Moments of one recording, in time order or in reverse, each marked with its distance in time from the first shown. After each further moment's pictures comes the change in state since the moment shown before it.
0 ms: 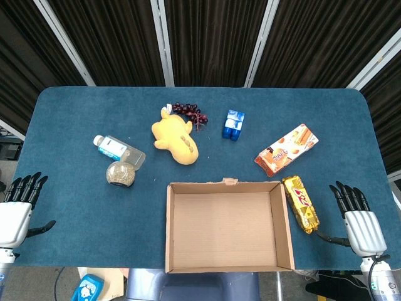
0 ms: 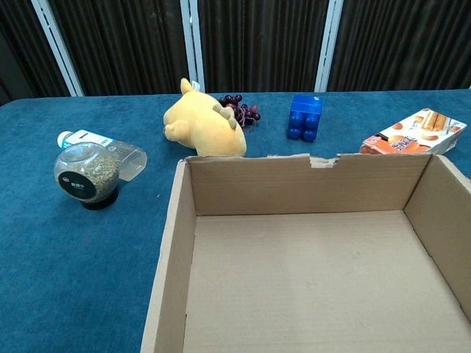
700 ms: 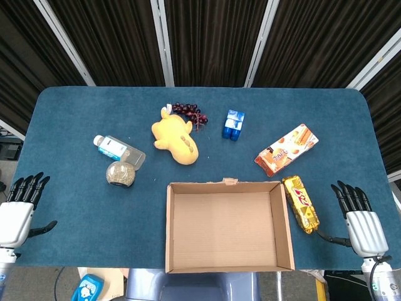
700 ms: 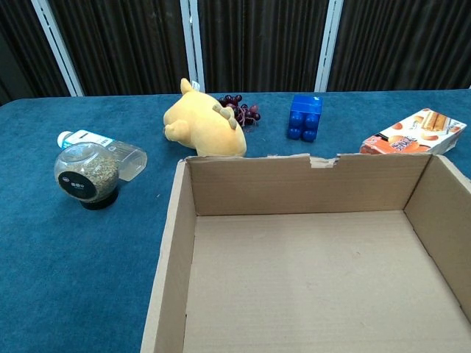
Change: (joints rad) left arm -0.005 0.000 0.003 0.000 0.008 -0.008 0.000; right arm -0.006 -0.004 0.002 0.009 -0.009 0.021 0.009
